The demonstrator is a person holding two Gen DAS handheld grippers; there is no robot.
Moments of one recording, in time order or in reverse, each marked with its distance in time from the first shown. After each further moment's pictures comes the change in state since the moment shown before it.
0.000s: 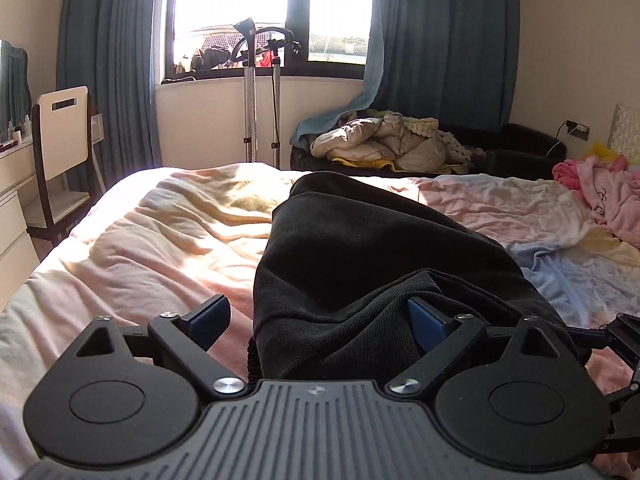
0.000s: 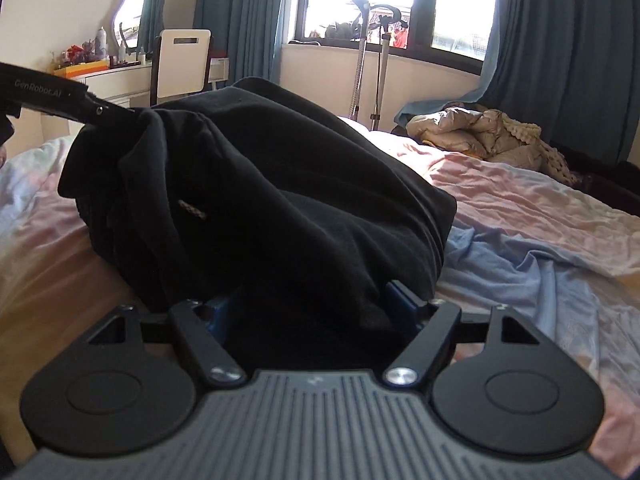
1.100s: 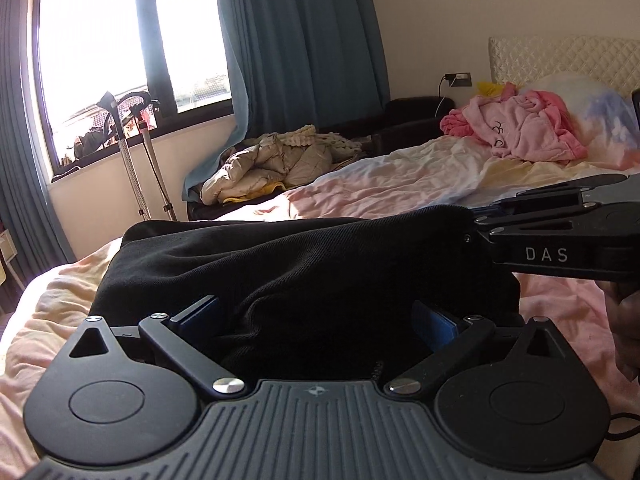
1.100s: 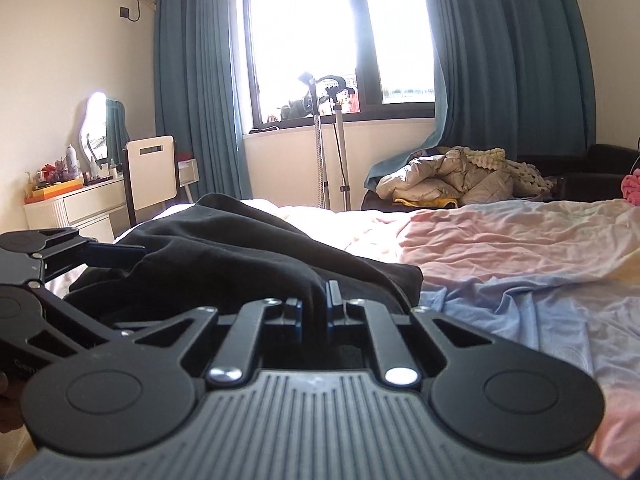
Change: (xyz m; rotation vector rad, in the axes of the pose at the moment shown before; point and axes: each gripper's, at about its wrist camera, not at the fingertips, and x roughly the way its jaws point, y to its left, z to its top) left arm 0.033 -0.117 -0.035 0.394 -0.039 -0.187; right arm -0.042 -0.047 0.024 0.301 -0.250 0.006
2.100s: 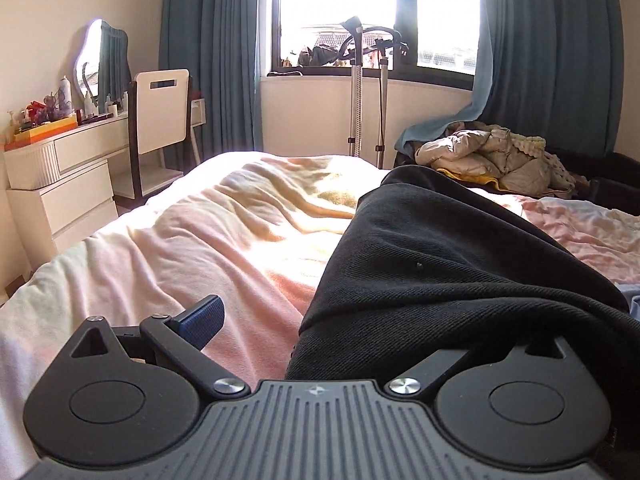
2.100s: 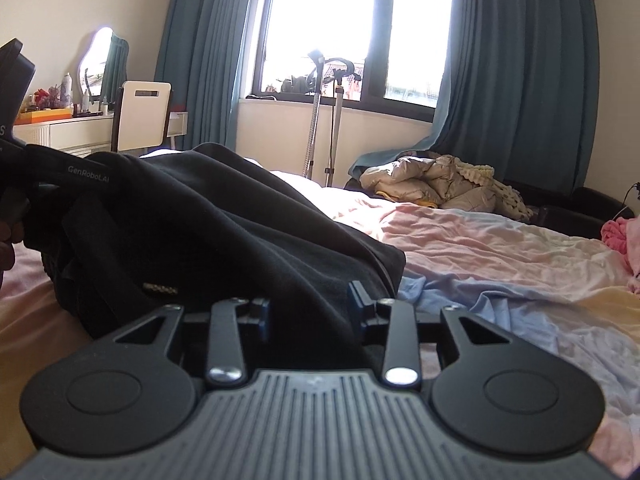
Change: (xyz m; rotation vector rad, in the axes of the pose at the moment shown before) left arm 0.002 0.109 -0.014 -0.554 0.151 0.524; right arm 0.012 0.016 -0.031 -0.208 0.069 -0.100
